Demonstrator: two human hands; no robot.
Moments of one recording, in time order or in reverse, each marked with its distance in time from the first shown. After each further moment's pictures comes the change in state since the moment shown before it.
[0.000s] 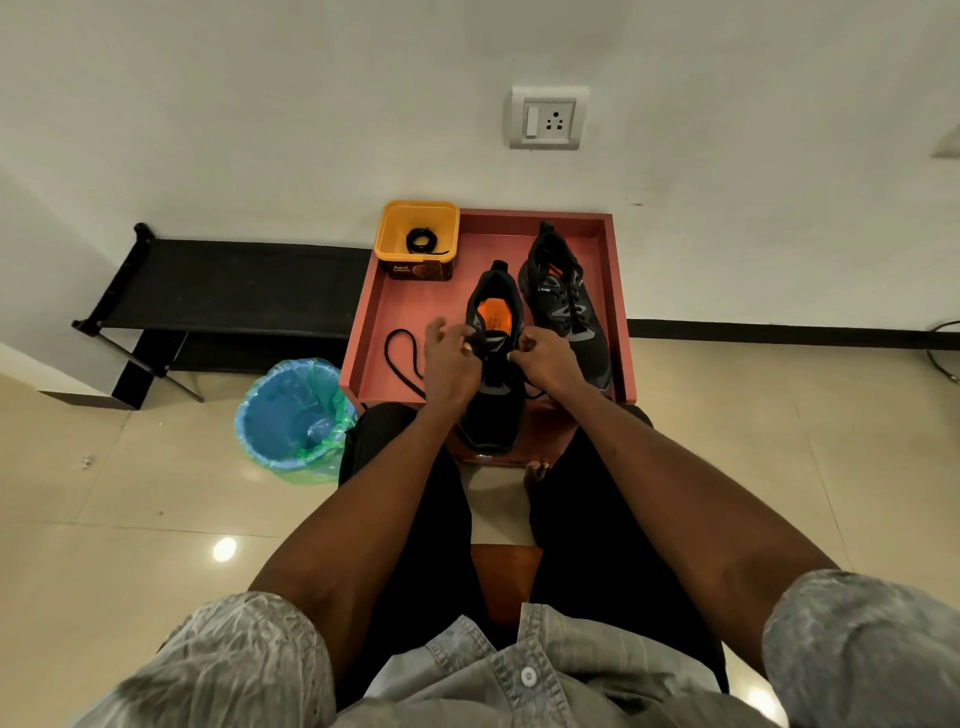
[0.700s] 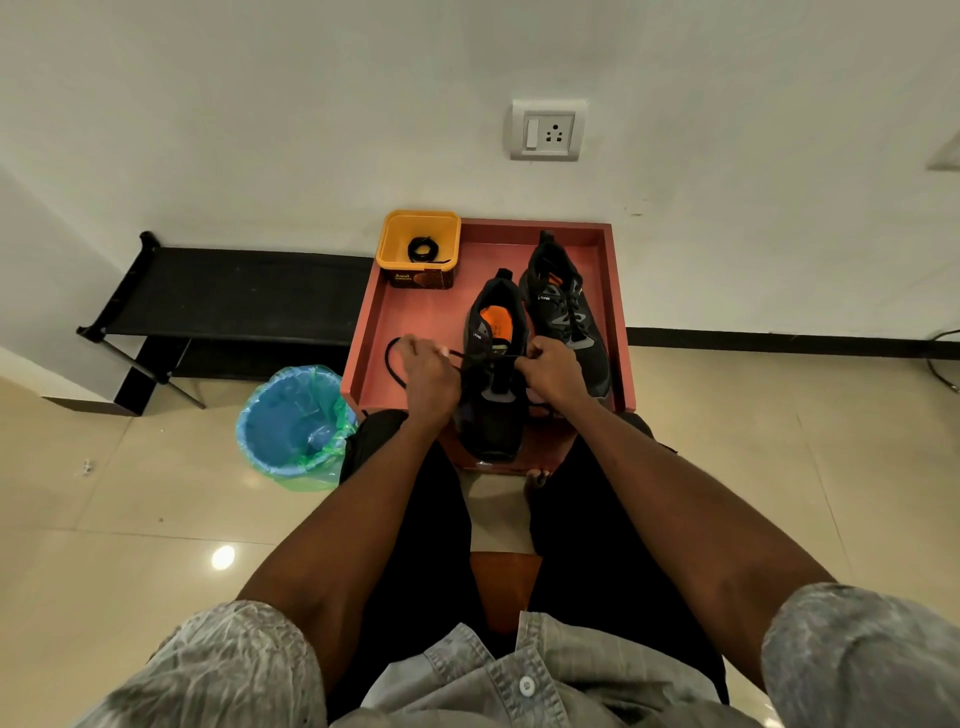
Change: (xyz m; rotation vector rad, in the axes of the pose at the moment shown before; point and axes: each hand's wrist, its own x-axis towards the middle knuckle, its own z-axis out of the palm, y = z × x) left_hand 0.003 -0.022 -0.010 0.010 0.148 0.024; right_hand -0.004 0.005 0.001 0.083 0.051 0.044
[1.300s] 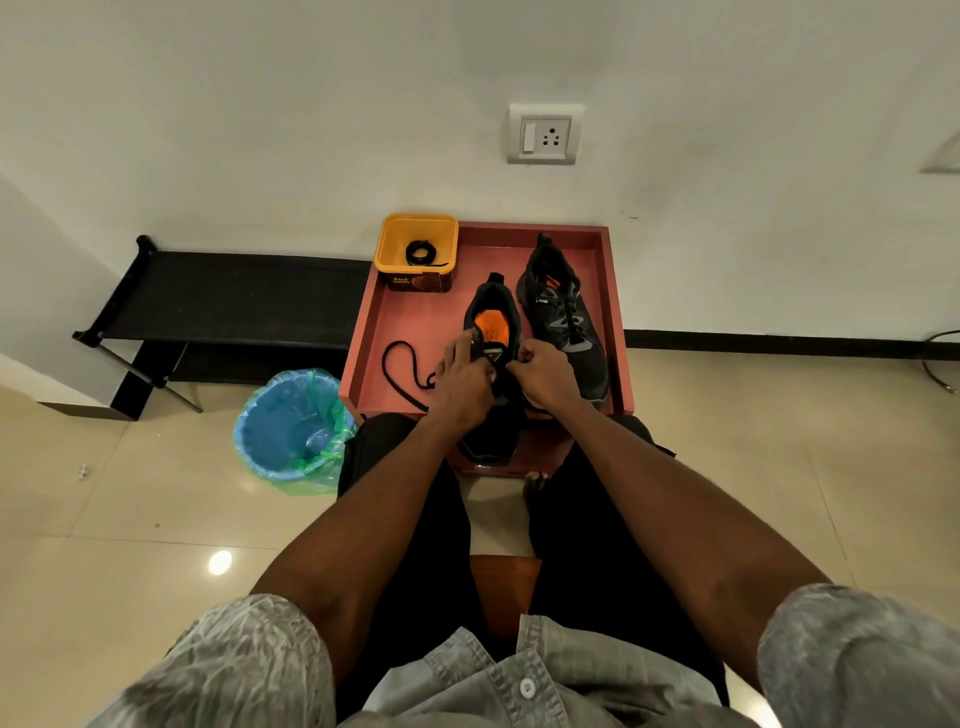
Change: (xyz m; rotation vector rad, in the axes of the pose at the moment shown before) left_hand -0.012 0.015 0.015 0.411 -0.296 0.369; right_hand -0.002 -0.007 0.004 -0.063 -0.011 -0.024
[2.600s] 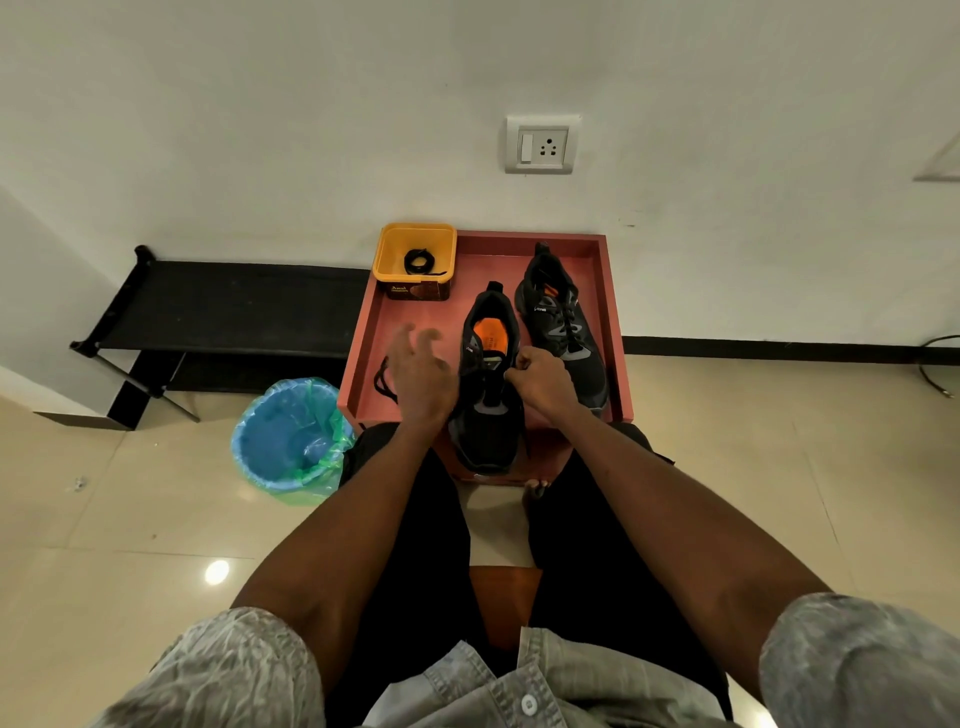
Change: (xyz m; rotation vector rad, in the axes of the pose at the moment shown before) left_hand 0.008 -0.019 -0.026 -0.170 0.399 -0.303; right_hand -0.002 -0.006 -0.003 0.012 -0.012 0.034
